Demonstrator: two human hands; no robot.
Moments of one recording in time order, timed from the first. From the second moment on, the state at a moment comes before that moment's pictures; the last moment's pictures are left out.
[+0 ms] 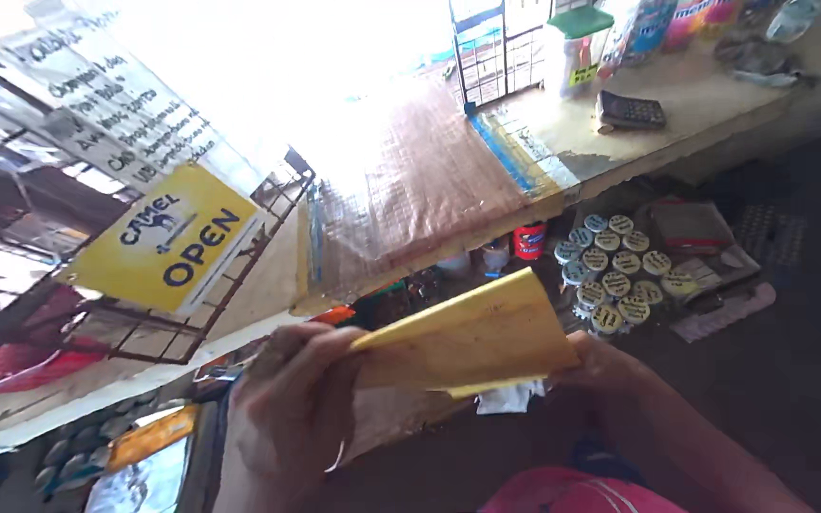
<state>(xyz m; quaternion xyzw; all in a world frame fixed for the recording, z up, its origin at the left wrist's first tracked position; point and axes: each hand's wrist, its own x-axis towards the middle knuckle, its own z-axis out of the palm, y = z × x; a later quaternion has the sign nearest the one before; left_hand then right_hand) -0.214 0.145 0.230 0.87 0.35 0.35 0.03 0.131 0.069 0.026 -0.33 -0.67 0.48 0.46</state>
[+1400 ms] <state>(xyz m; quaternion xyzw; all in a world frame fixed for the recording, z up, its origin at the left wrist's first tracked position) 0.151 0.409 0.059 0.76 0.61 0.17 0.16 0.573 0.363 0.056 -0.76 -0.57 0.15 0.28</state>
